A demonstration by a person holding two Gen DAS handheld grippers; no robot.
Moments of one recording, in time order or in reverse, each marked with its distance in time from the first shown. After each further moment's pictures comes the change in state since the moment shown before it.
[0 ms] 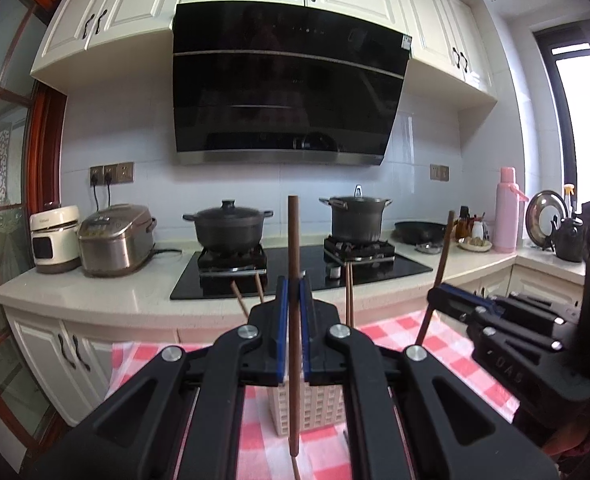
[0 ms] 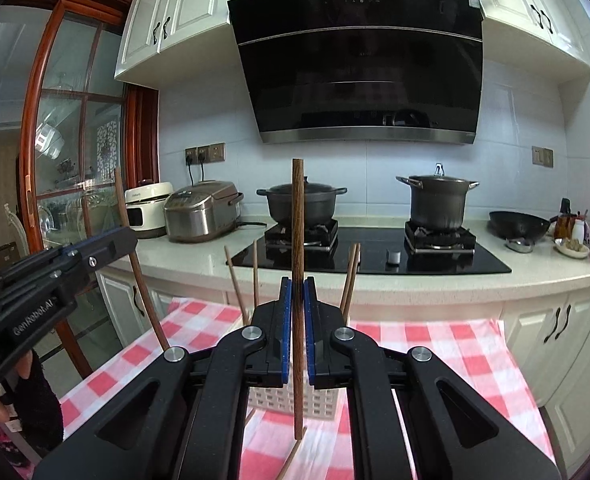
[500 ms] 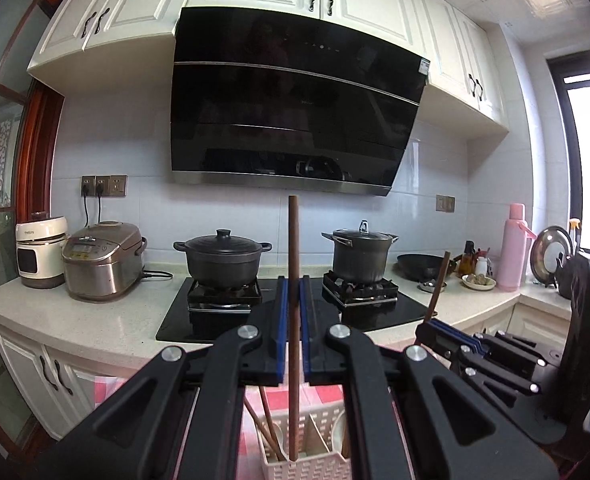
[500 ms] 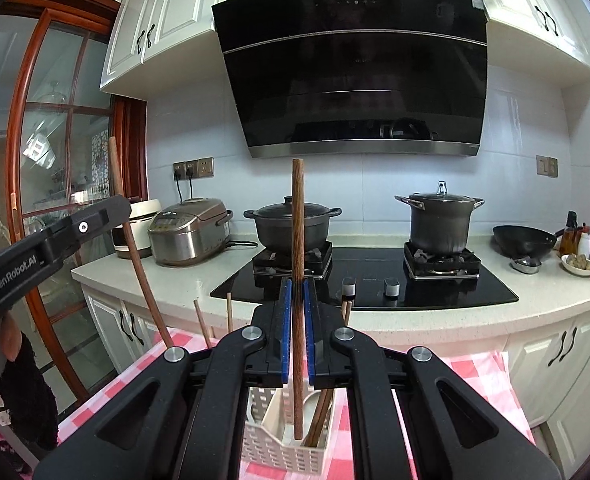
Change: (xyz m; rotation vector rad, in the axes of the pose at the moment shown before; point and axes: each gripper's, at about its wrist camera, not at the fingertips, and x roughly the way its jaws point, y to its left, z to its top) left arm 0.074 0.017 0.067 -0.066 -0.051 -0.009; right arm 0.063 -0.020 0.047 0.008 -0.016 -0.011
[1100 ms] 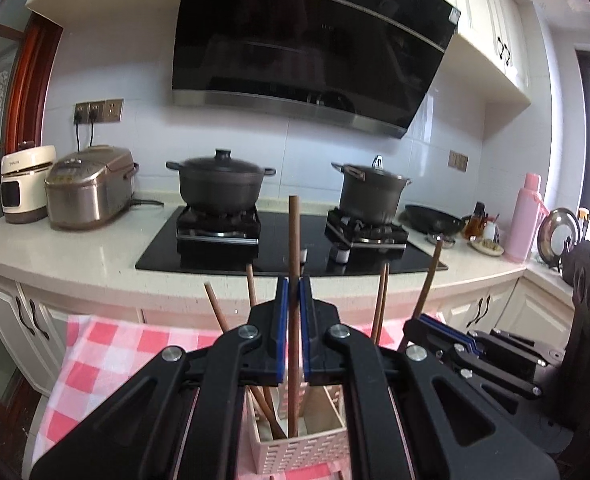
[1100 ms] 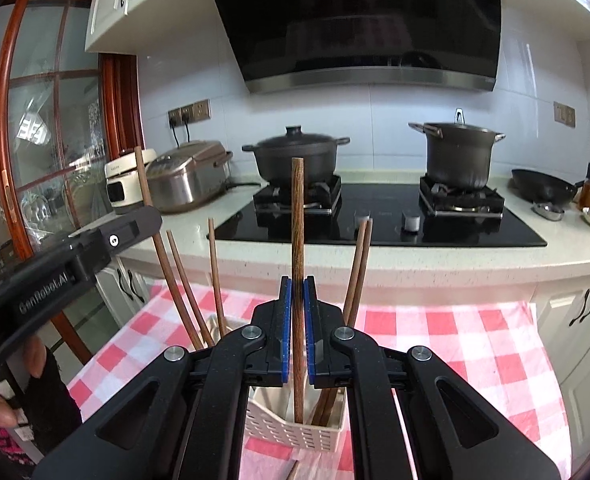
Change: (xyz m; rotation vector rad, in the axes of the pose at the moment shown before) left arm 0.079 0.023 -0.076 -0.074 0.219 -0.007; right arm 0.065 -0.007 -0.051 0.051 0.206 0.033
